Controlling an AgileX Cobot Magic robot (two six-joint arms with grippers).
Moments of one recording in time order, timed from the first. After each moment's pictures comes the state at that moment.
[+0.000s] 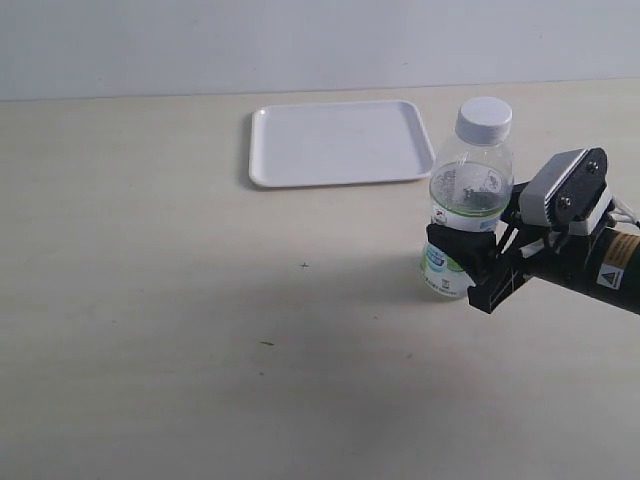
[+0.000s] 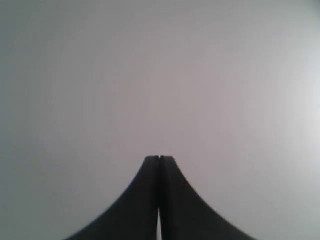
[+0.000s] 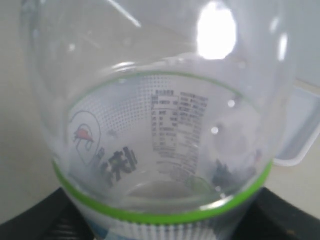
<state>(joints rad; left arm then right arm) -0.14 0.55 -0.59 0.30 -0.64 -0.54 -0.14 1.93 -0.41 -0.82 -1.17 0.03</state>
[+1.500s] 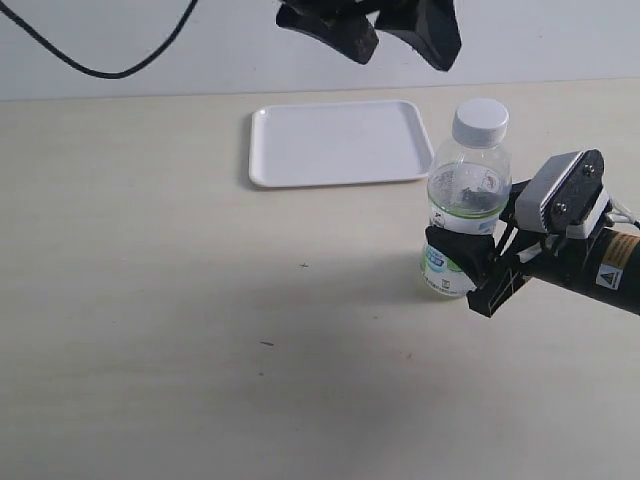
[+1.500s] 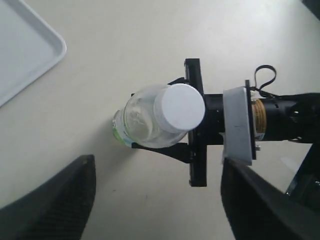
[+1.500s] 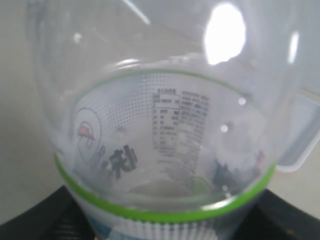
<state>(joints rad) -0.77 1.85 -1.86 -0.35 1.06 0.07 -0.14 1.93 -0.41 -0.82 -1.17 -0.02</state>
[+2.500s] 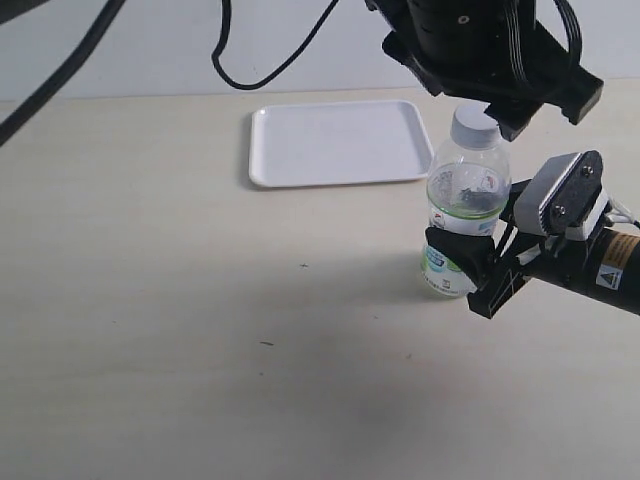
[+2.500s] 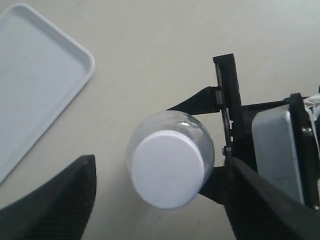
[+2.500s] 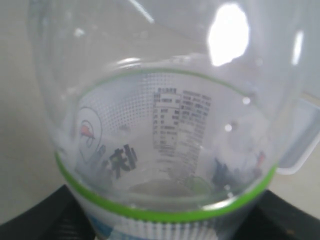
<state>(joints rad) -1.01 2.15 -2.23 0.12 1.20 -0.10 -0.14 1.93 -0.41 -0.82 -1.17 -0.04</state>
